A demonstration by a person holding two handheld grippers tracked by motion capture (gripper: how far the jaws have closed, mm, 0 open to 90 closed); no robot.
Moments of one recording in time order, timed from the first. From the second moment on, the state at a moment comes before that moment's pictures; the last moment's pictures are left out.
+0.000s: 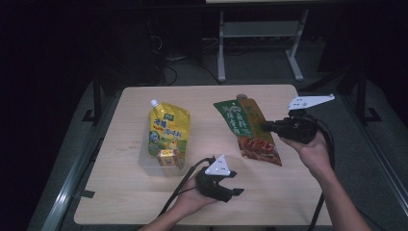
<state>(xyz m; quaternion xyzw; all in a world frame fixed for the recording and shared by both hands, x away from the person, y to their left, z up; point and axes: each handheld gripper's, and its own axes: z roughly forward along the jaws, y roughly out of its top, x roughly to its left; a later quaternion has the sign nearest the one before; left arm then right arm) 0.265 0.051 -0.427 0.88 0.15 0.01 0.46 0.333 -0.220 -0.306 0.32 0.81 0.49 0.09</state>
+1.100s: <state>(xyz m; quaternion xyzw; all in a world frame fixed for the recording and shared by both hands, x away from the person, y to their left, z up) 0.263 0.064 -0.427 0.87 0.14 0.01 0.48 0.374 -0.171 -0.274 0.29 0.81 0.51 0.09</state>
